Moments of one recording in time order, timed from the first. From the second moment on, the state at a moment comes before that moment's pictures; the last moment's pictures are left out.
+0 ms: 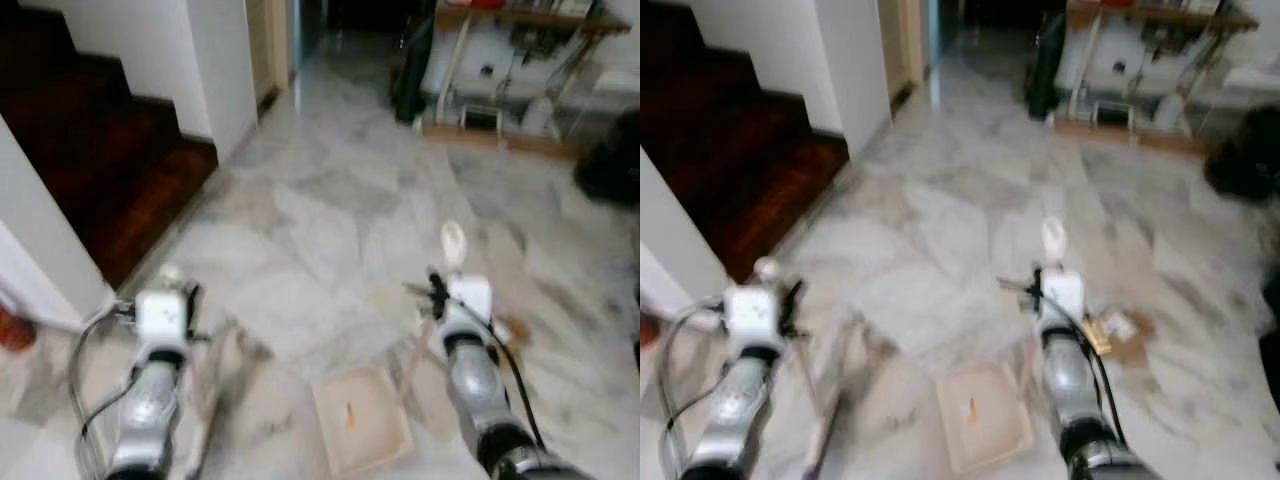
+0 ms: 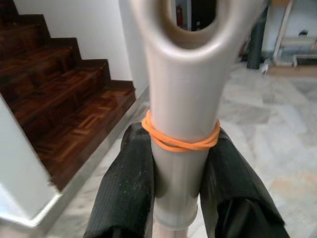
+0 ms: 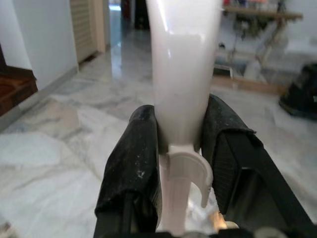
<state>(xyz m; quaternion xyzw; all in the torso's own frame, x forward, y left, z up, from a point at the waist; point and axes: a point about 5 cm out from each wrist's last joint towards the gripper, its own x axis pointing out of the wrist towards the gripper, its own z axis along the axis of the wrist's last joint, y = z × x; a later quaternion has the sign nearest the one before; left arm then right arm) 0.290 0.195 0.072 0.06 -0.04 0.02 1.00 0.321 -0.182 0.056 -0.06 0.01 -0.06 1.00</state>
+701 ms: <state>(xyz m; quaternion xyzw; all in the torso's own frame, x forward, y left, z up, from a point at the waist) 0.285 0.212 0.071 0.06 -0.04 0.05 1.00 0.324 -0.171 0.061 -0.06 0.00 -0.04 1.00</state>
